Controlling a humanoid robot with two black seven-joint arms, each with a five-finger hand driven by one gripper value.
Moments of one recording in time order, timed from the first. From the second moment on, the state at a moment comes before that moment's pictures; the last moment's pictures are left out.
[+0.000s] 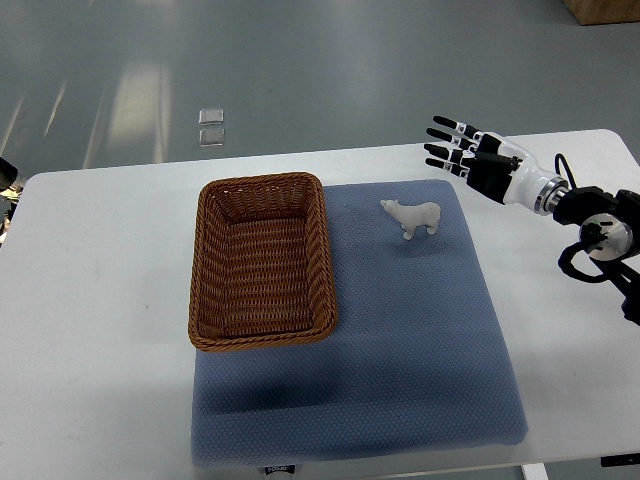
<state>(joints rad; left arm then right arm) 0.00 0.00 -0.16 -0.16 0.04 -0.01 0.06 0.71 -0.38 0.75 0.77 -0.21 0.41 0.06</state>
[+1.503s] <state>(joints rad) 0.00 0.00 -0.16 -0.16 0.04 -0.01 0.06 0.94 -0.37 0.57 0.77 -1.25 0.46 0.10</state>
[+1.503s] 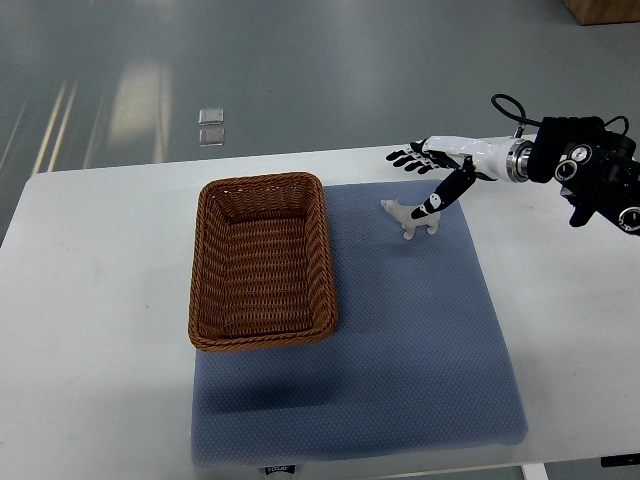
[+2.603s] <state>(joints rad) 0.00 0.00 -0.16 -0.16 0.04 -0.01 0.06 0.93 -0.33 0.36 0.73 -1.27 0.25 0.10</state>
